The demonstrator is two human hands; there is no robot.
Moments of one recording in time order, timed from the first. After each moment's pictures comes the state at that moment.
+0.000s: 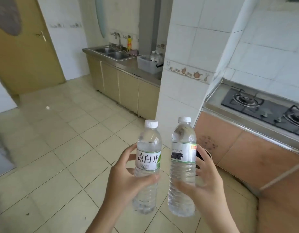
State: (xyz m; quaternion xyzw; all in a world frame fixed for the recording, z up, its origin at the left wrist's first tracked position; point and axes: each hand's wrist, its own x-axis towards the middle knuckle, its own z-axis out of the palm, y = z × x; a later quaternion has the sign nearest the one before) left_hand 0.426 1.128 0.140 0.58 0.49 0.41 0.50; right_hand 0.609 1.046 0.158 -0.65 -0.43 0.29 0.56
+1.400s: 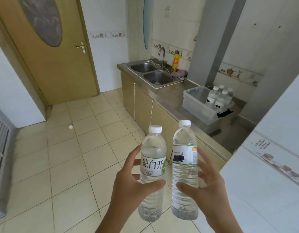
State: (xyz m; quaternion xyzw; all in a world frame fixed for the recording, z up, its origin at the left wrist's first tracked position) left_hand 0.522 1.861 0.141 0.53 0.57 0.47 0.42; right_hand 0.718 1.853 0.148 -0.57 -0.51 0.41 0.50
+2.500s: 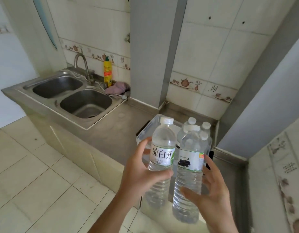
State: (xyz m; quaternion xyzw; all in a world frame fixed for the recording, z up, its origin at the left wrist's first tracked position) left_hand 0.715 2.424 0.131 0.66 0.41 0.32 0.55; right_hand 0.860 2.296 0.122 -0.68 -0.34 0.25 0.59
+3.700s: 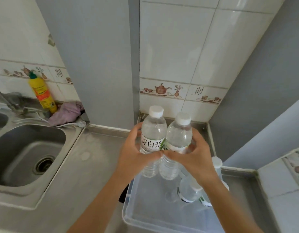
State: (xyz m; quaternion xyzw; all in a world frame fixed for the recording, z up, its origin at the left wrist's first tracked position) left_hand 0.889 2.697 0.118 0.72 0.28 0.25 0.59; right_hand 1.008 2.559 0.132 -0.75 -0.27 0.15 0.58
